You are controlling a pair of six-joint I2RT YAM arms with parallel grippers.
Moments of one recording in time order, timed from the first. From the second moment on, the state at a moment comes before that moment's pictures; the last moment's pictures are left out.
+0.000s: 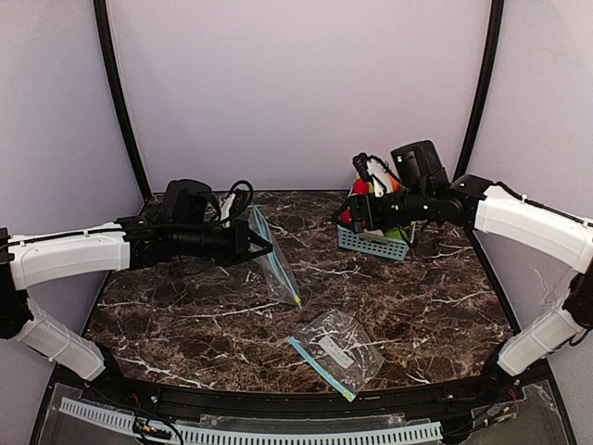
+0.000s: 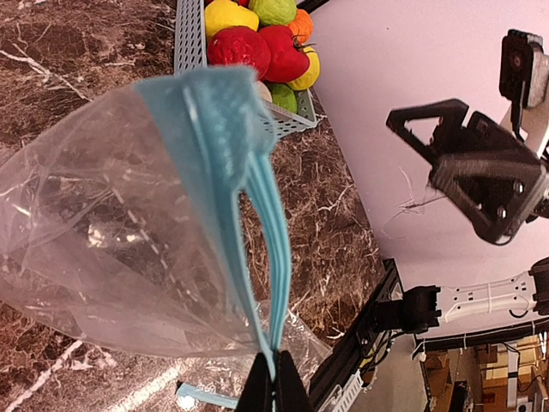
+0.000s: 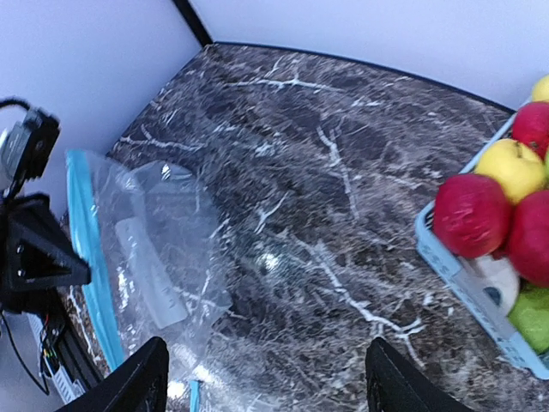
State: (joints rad) left arm -0.76 1.36 0.98 -0.13 0.34 -0.77; right arm 0.68 1.43 1.28 -0.44 -0.18 0.28
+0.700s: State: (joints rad) left arm -0.76 1.36 0.94 -0.08 0.33 -0.79; right arm 1.07 1.64 1.29 -0.40 -0.01 0.44
